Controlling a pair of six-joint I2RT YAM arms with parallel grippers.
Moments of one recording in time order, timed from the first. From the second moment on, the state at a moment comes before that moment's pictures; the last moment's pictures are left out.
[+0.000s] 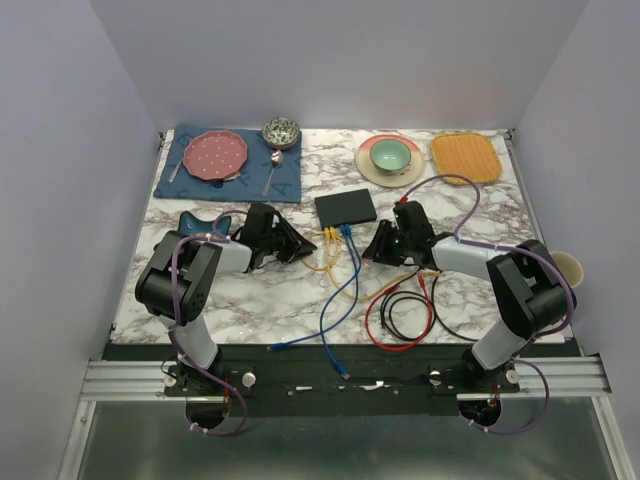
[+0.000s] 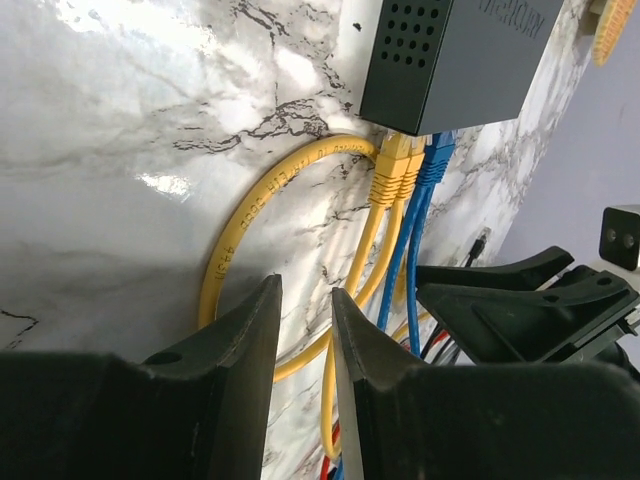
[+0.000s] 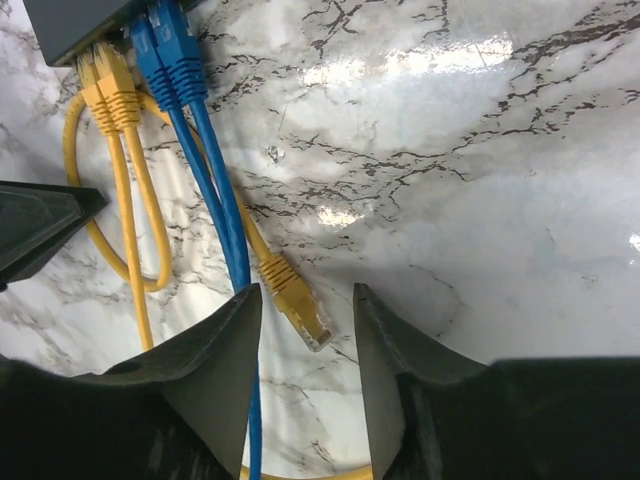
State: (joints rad) left arm -0.36 1.74 0.71 0.33 0.41 -1.12; right arm 0.47 1.64 0.77 0.02 -0.17 0.72
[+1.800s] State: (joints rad) left arm -0.32 1.60 0.73 0.17 0.33 -1.08; right arm 0.76 1.45 0.95 -0.50 0.17 0.44
